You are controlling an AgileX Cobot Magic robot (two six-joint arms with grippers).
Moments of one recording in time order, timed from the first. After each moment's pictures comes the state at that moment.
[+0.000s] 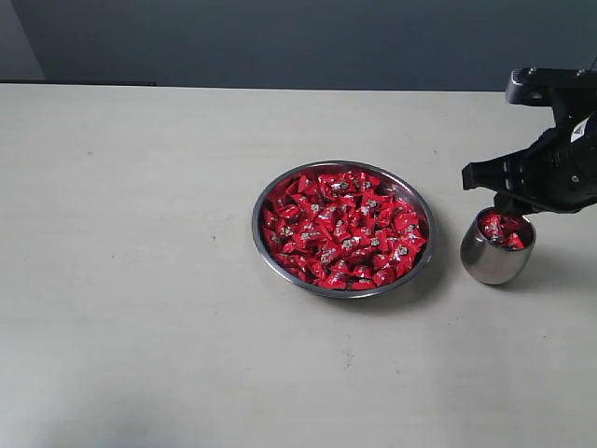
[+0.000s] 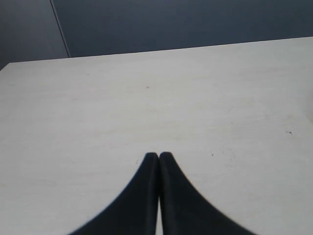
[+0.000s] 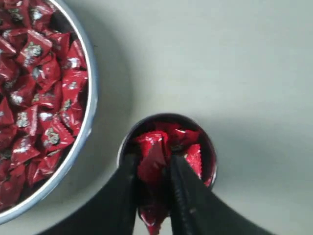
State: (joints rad) left arm 0.11 0.00 0.00 0.03 0.34 0.03; right arm 0.31 1.50 -0.85 0.03 0.56 0.10
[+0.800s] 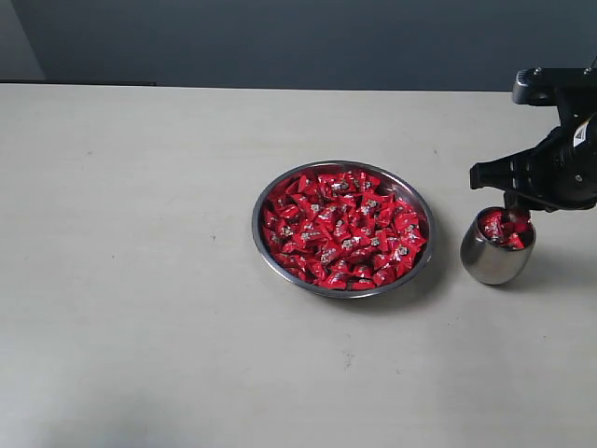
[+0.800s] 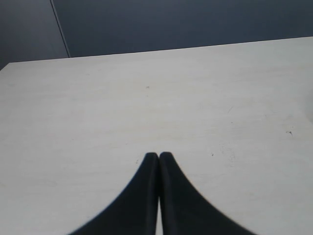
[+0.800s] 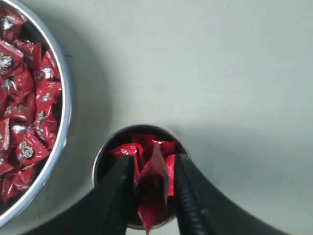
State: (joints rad) left arm 0.11 0.00 0.00 0.03 0.34 0.03; right arm 0.31 1.51 -0.85 -0.09 0.53 0.21
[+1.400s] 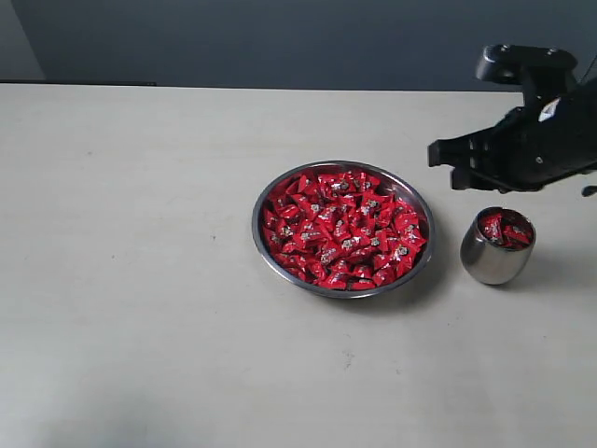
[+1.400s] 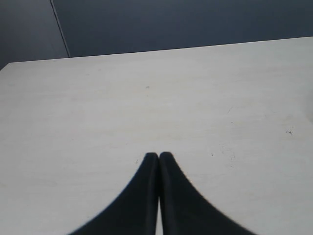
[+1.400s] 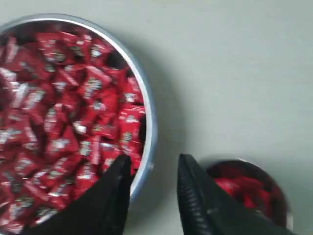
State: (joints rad) left arm 0.11 0.00 0.00 0.03 0.34 0.03; right arm 0.38 1.52 -0.89 0.21 0.48 0.00
